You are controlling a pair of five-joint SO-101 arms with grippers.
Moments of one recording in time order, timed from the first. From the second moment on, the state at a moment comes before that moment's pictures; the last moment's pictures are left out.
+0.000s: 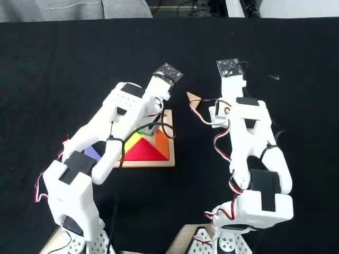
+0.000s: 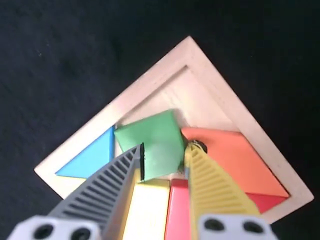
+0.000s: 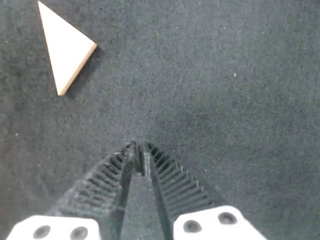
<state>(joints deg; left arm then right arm) 18.2 20.4 6.1 60.7 -16.6 6.7 2.9 31.8 44.1 14.2</state>
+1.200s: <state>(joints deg) 4.4 -4.1 9.7 70.4 -20.6 6.7 2.9 31.8 44.1 14.2</state>
